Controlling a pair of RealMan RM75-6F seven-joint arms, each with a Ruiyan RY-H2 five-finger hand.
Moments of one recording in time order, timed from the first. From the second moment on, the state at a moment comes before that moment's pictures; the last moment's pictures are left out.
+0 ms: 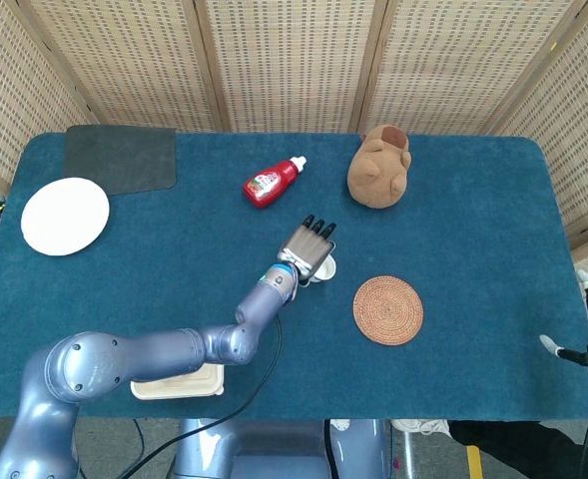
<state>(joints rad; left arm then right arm) -1.58 -1.78 -0.16 -1.11 0.17 0.63 0.90 0.10 -1.25 0.16 -1.28 -1.32 1.38 0.27</state>
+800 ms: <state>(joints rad) -1.43 -1.64 -0.12 -1.29 0.38 0.74 0.69 0.10 -1.25 0.16 -1.29 -1.35 1.39 0.26</state>
